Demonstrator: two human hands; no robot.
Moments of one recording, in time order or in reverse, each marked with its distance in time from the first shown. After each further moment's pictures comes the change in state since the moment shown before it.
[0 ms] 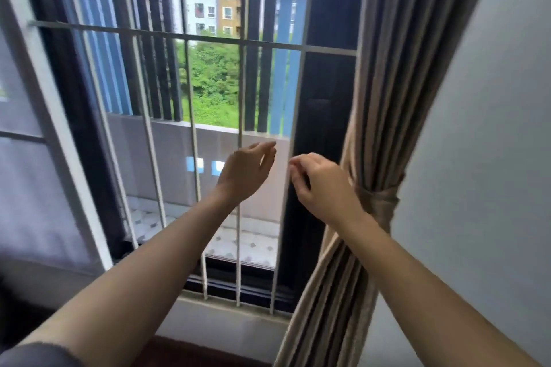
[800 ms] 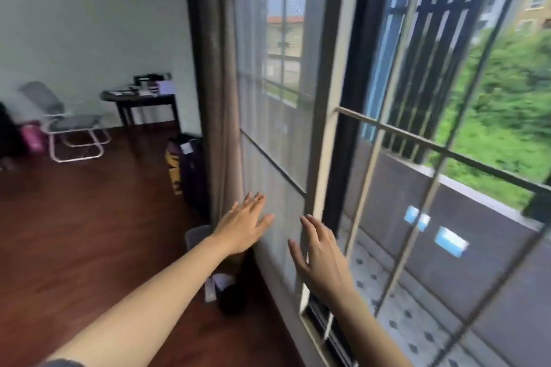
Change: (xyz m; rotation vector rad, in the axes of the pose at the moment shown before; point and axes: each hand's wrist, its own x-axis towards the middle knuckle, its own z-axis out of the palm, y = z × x) left_hand -0.070 -0.265 -0.311 0.693 -0.347 -0.999; right_hand 0.185 -0.267 0.270 0.560 -0.482 -0.334
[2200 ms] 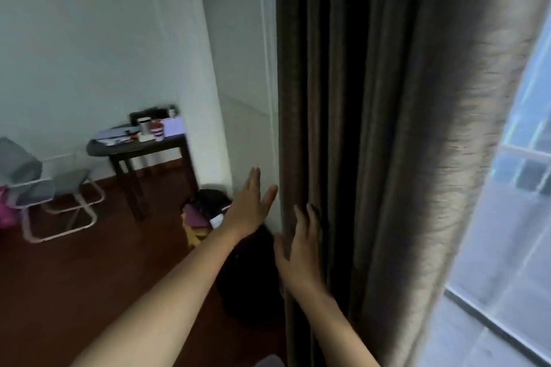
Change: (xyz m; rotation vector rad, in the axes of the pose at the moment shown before) left_hand 0.542 -0.614 -0.148 -0.409 0.214 -0.163; right_hand 0.684 -0.244 0.505 0.274 0.113 0.142
